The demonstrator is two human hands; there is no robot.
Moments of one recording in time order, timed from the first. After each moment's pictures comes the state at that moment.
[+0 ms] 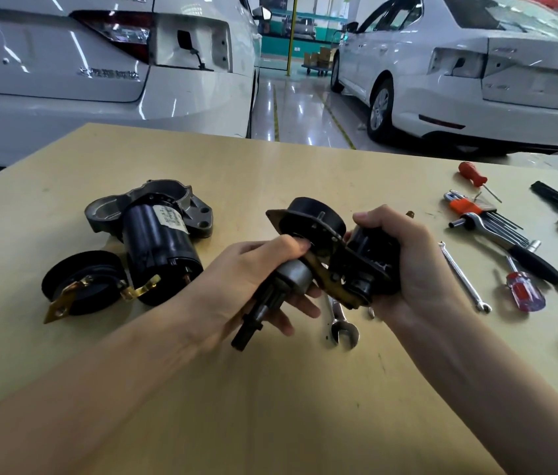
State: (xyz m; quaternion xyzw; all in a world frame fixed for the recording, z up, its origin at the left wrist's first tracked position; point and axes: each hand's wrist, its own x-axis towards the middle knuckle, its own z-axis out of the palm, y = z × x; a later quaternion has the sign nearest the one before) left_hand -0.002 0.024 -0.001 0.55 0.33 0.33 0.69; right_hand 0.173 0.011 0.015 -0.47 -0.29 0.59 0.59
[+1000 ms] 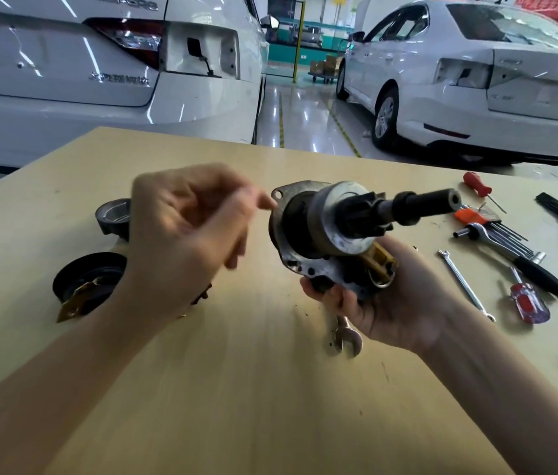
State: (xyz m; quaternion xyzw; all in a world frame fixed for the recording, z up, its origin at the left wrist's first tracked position) left_hand -0.030 0.025 0.026 0.71 0.27 0.60 0.26; right_hand 0.175 0.010 0.019 -0.40 -0.21 0.81 0.37
